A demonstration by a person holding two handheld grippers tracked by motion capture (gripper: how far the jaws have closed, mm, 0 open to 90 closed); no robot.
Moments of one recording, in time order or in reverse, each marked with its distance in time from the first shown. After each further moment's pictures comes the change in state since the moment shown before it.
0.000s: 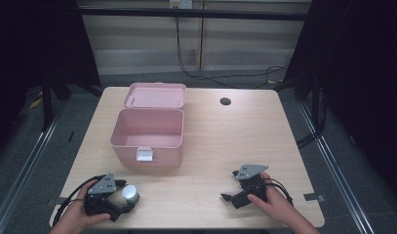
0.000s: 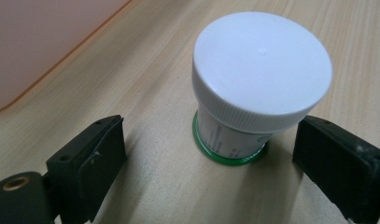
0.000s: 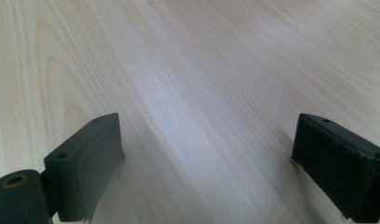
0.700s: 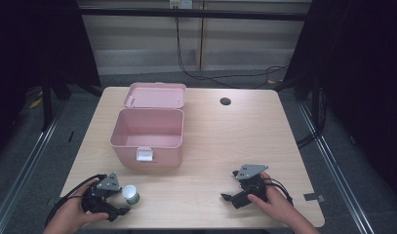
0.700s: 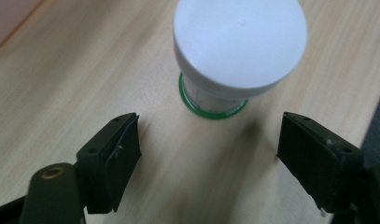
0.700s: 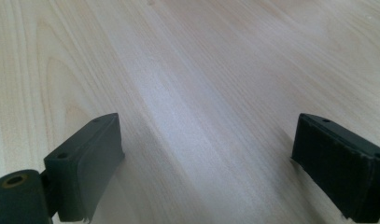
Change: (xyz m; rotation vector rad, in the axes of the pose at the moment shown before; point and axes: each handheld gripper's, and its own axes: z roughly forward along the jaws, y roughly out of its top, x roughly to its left) left arm -0.008 0.028 -0.013 0.324 -0.011 -0.052; right arm 0.000 0.000 0.000 0.000 0.000 0.000
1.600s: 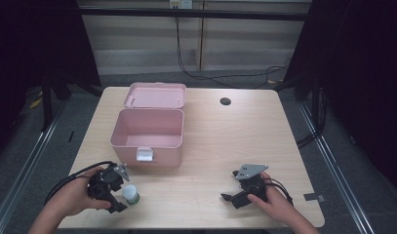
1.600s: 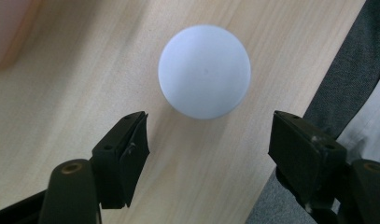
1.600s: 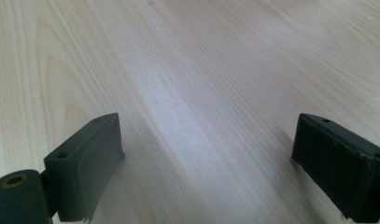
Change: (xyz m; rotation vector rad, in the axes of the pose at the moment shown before) left arm 0.002 0.056 -0.025 0.283 -0.071 0.042; right arm 0.000 0.000 0.000 0.000 0.000 -0.001
